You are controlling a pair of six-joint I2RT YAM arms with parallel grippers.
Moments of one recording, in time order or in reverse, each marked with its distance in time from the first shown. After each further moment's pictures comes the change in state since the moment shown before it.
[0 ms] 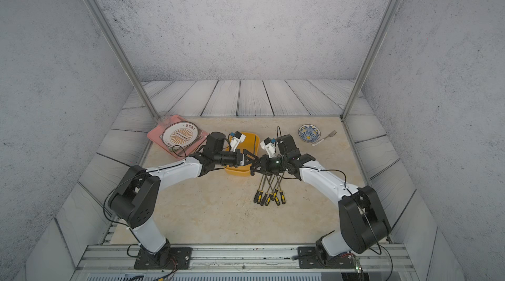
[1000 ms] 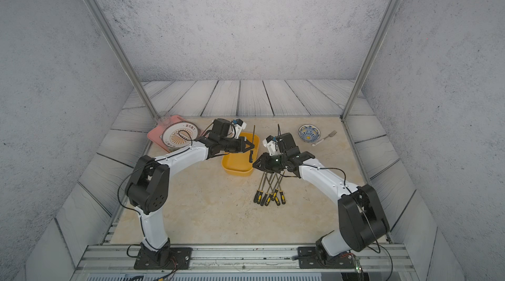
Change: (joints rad) left arm 0.064 0.210 0.350 -0.307 -0.222 0.211; right arm -0.002 0.004 0.040 -0.057 0.120 -0.021
